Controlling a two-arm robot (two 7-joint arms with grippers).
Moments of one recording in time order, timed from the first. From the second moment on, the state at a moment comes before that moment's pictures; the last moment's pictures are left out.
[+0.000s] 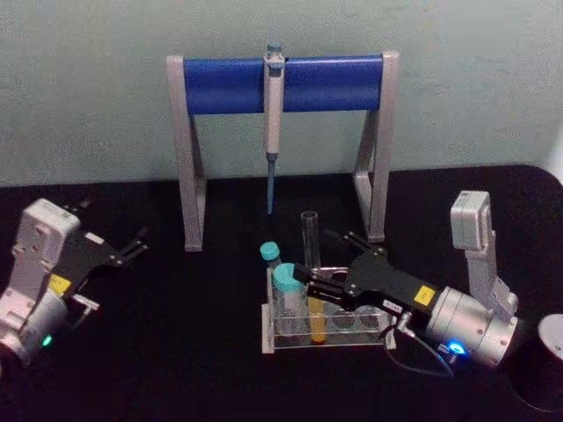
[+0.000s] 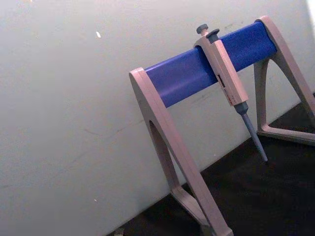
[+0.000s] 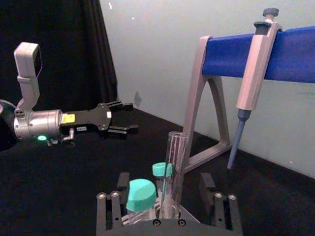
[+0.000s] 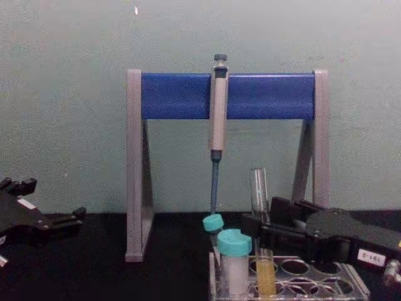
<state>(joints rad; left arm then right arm) -0.20 0.60 0.45 -1.41 -0.25 -0.12 0.03 0.28 0.44 -0.49 -1.33 0.58 -0.13 0.67</state>
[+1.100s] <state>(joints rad) -0.20 0.60 0.45 -1.41 -0.25 -0.12 0.03 0.18 0.45 -0.36 -1.54 0.46 -0.28 0.46</state>
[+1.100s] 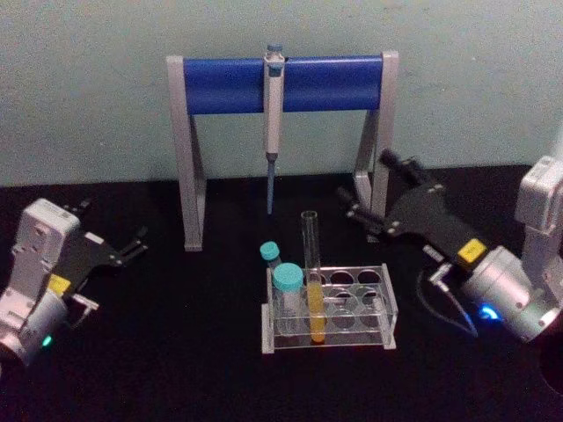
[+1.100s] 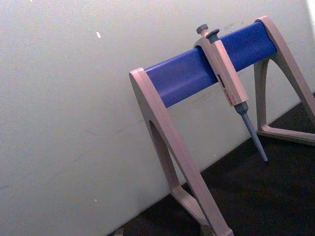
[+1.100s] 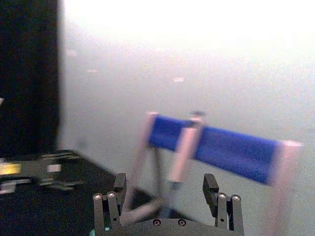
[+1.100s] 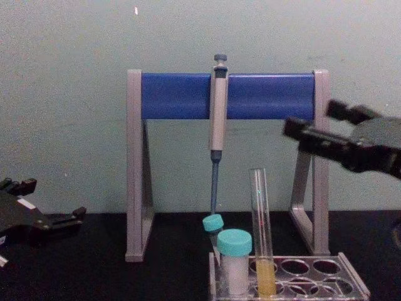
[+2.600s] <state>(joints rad) -0.20 0.60 0.45 -1.41 -0.25 -0.12 0.03 0.07 0.30 -0.22 -1.39 0.20 -0.07 0.10</state>
